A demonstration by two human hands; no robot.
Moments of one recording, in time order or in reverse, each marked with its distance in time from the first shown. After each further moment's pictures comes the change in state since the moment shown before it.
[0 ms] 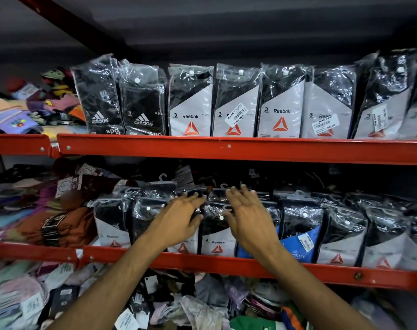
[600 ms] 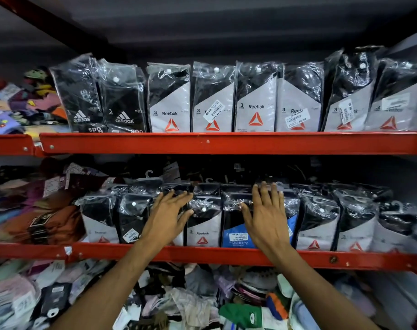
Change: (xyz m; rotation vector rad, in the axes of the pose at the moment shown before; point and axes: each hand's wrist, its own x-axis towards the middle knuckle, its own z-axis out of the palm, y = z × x) left_hand -0.008 0.013 0.026 -0.061 0.122 -0.091; right_hand -0.037 0.062 -0.007 -0.080 0.017 0.319
